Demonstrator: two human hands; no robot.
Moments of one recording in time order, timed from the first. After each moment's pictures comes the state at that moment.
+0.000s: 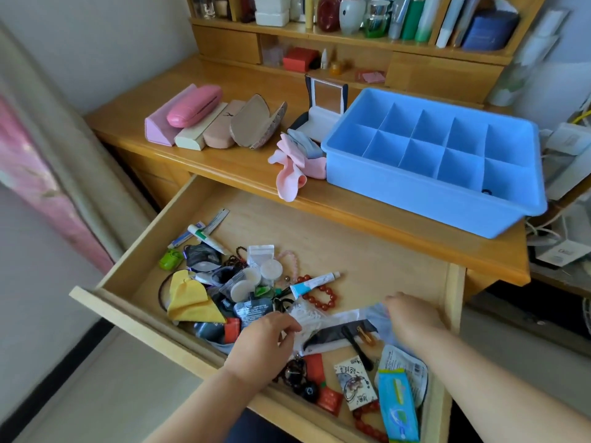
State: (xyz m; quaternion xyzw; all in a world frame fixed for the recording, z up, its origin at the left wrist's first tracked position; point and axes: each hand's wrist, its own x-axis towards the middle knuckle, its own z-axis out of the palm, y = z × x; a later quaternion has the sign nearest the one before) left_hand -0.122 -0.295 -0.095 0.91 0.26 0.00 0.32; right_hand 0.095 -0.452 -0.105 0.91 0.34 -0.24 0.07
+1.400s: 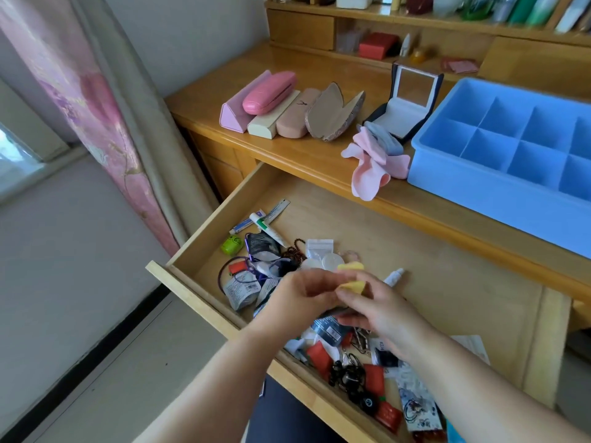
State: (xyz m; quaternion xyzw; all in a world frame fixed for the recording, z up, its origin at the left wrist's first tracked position) left_hand -0.132 -0.239 -0.030 0.72 0.32 0.09 0.60; right_hand -0.003 -0.344 -0.065 0.63 0.19 -0.54 -0.54
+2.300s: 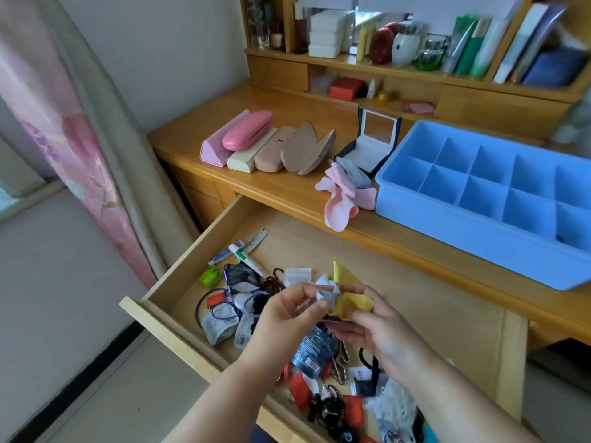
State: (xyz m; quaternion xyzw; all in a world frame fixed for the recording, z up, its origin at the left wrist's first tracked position) left_hand -0.113 -0.258 -0.015 0.61 0.26 0.19 0.72; right_hand 0.015 -0.361 -0.040 0.59 0.14 -0.51 -0.62
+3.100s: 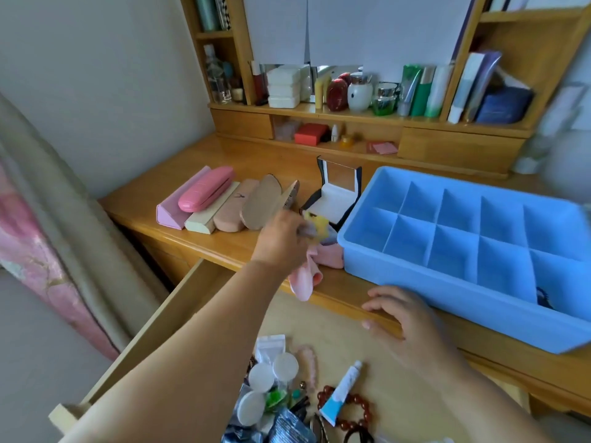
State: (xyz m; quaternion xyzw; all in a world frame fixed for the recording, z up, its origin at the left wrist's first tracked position) left_hand 0.085 -0.122 0.025 0.92 0.27 0.22 0.20; right_hand 0.146 -0.362 -0.028 0.81 0.47 -0.04 -0.34
